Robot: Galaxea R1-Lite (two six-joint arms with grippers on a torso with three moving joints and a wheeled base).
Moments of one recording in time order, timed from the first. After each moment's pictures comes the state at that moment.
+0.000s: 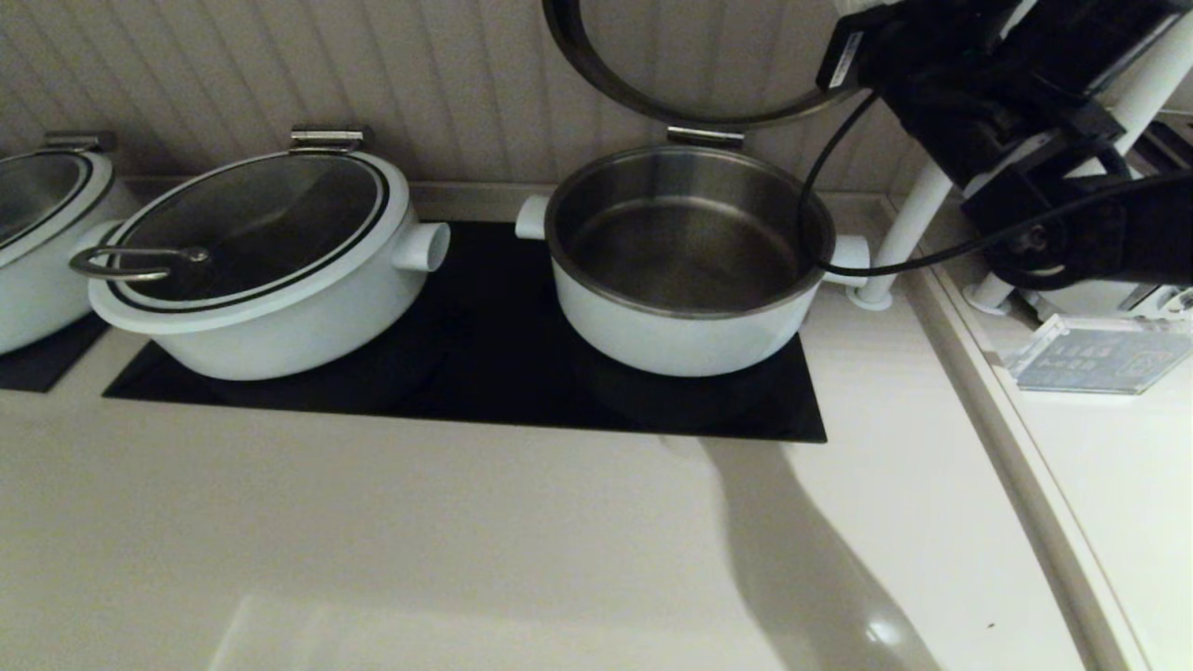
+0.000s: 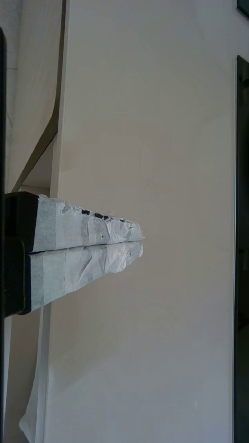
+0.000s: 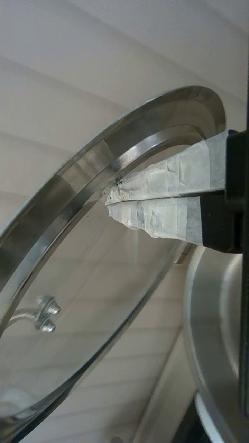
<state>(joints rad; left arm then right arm) 0.00 0.00 0.00 0.00 -0.01 0.01 0.34 1.96 -1.68 -0.92 0.00 -0.27</state>
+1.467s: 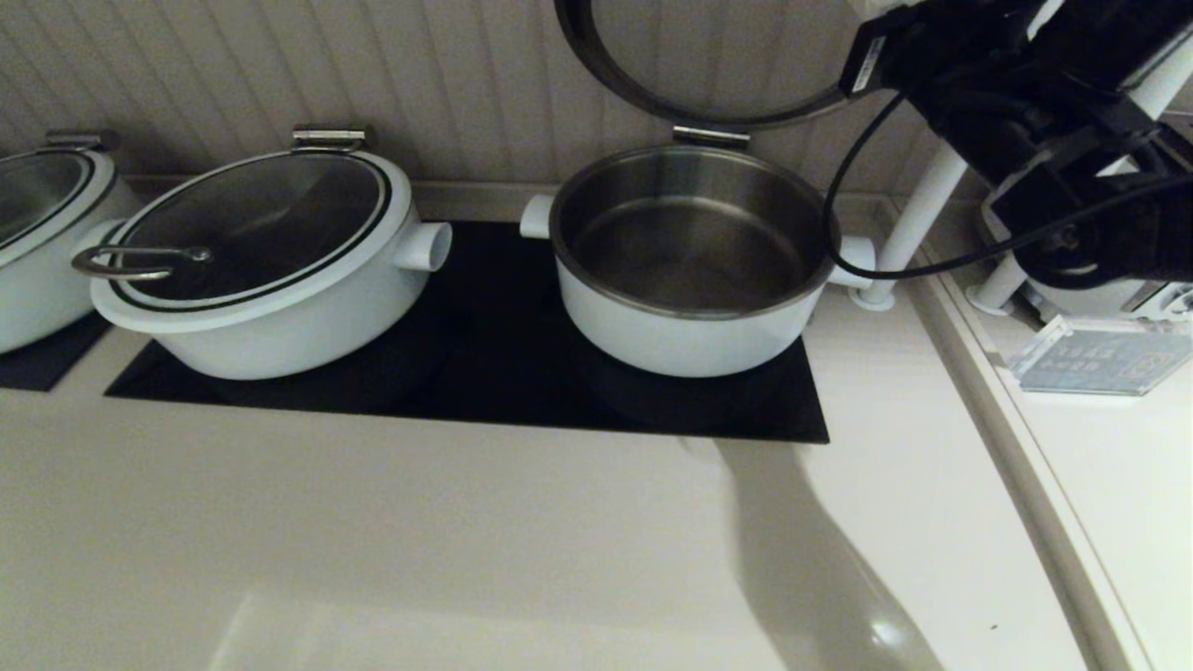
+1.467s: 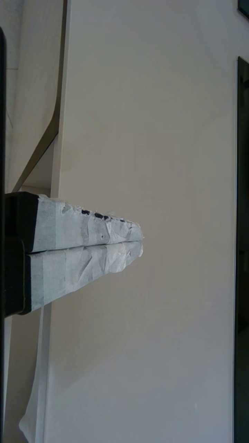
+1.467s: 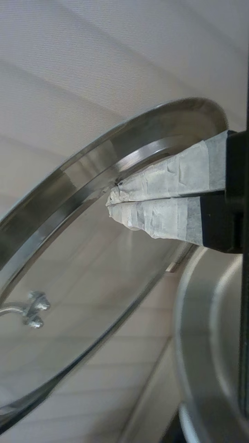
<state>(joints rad) 0.00 0.00 0.00 0.00 -0.01 0.01 0.26 1.91 -1.61 -0.92 0.04 -0.28</state>
